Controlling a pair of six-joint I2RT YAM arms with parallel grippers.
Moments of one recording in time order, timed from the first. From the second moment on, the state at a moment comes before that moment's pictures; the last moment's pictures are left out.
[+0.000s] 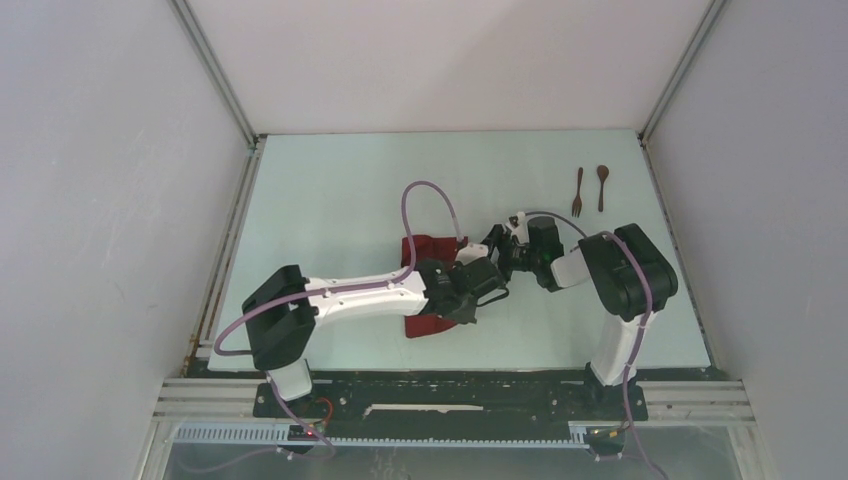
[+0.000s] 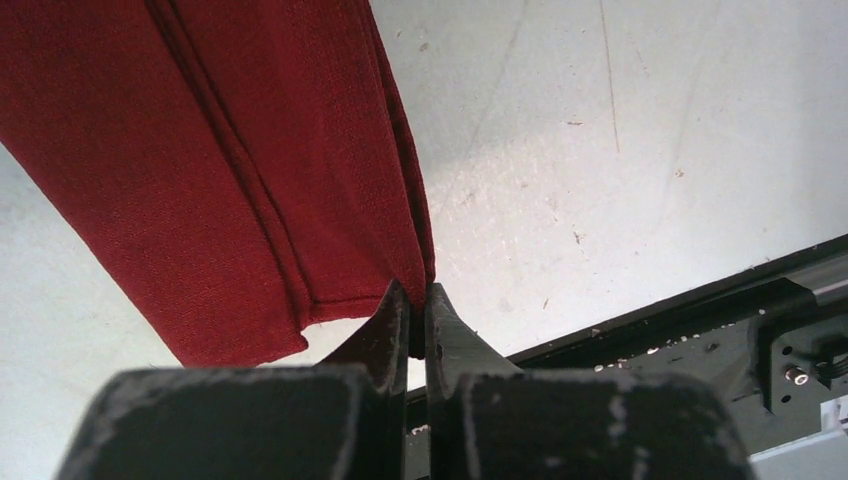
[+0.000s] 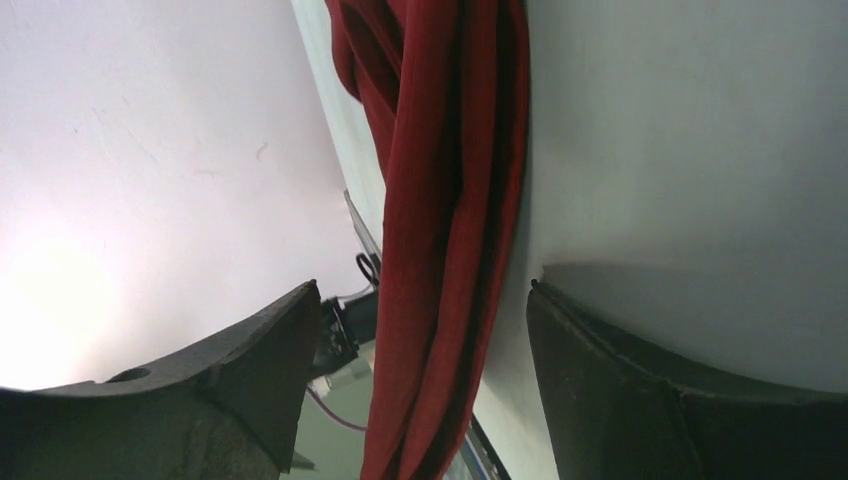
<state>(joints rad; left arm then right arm) -1.17 1.72 1.25 -0.69 -0.28 -0.82 0.31 1.87 0.63 0.65 -0.85 1.13</state>
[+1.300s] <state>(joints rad) -1.11 1.60 1.03 -0.46 -0.15 -0.77 0.33 1.92 0.77 0.50 -0.69 1.06</state>
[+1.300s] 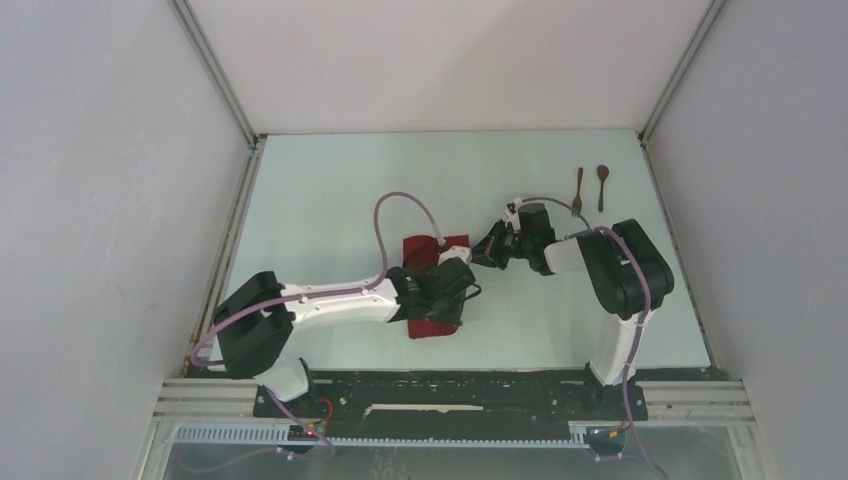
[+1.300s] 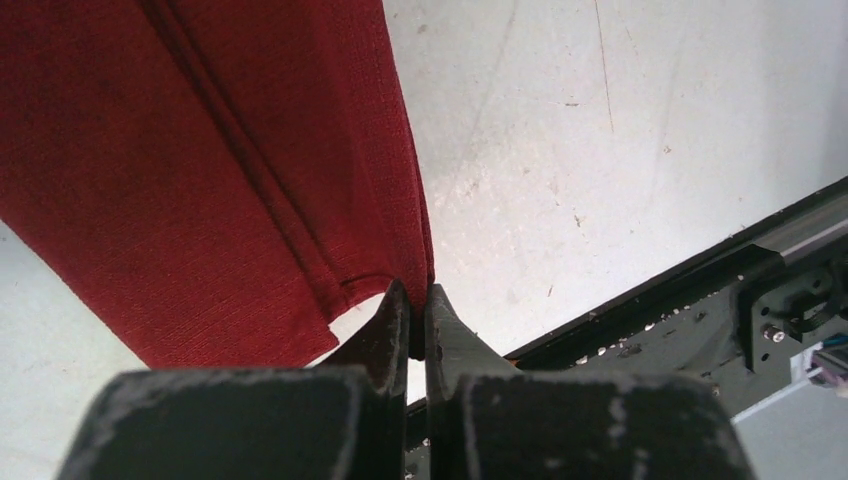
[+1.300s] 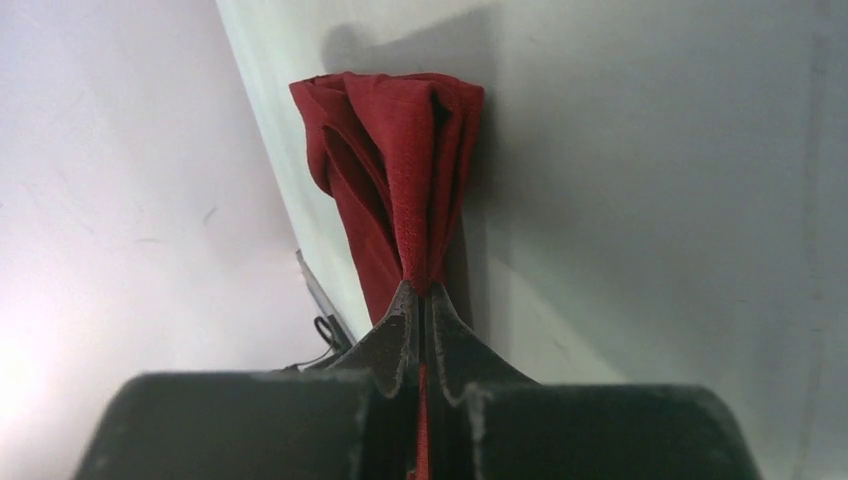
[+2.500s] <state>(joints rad) -0.97 1.06 0.34 0.07 -0.05 -0.78 0.72 1.95 1.47 -0.43 -0.15 0.87</state>
